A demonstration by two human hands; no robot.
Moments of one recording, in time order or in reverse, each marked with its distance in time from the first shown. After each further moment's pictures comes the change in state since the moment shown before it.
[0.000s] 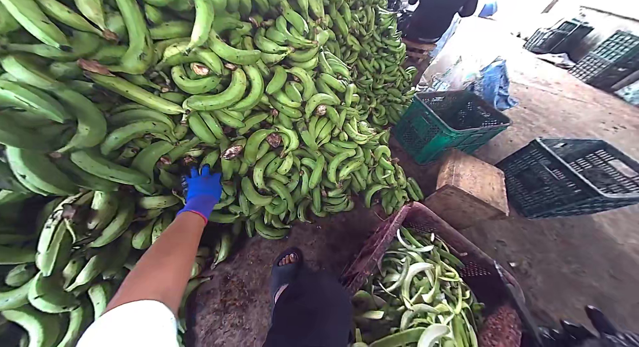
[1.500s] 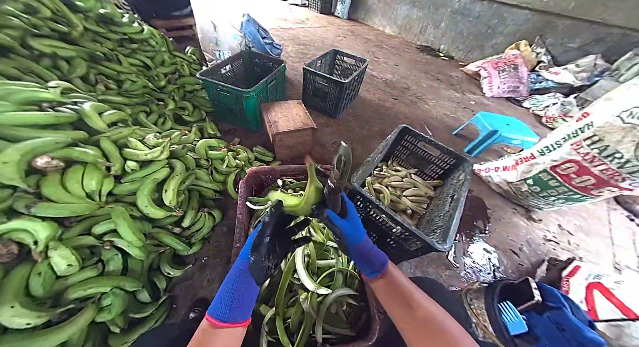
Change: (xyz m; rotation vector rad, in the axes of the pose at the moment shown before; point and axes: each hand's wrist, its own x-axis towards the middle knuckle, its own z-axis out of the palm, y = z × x) left_hand -0.351 0.373 -0.032 -1.451 -1.417 0.389; right_hand -0.059 -0.009 0.052 -0.316 0.225 -0.154
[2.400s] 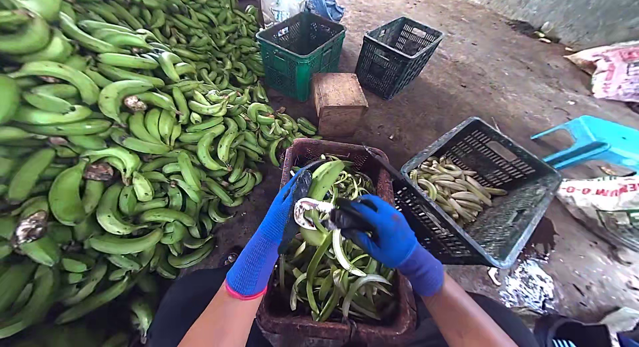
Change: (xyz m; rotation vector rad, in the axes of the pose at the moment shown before) left_hand -0.036 0.038 -0.041 0.525 0.133 0.375; right_hand -0.011 0.024 0.006 -0.822 -0.366 -0.584
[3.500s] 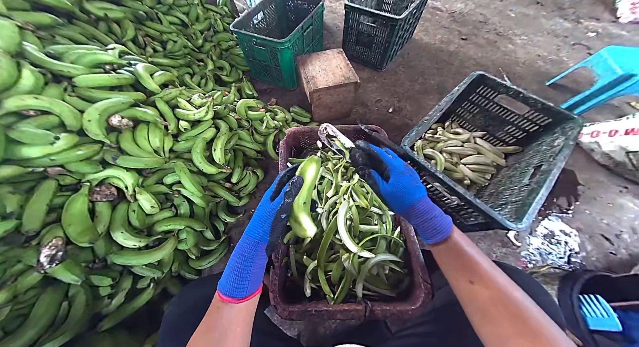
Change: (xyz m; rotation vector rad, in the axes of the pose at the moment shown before) left_hand -0.003 -0.006 -0.005 0.010 -0.001 -0.165; right_hand 0.021 0.032 -0.015 0.023 -0.023 0.467
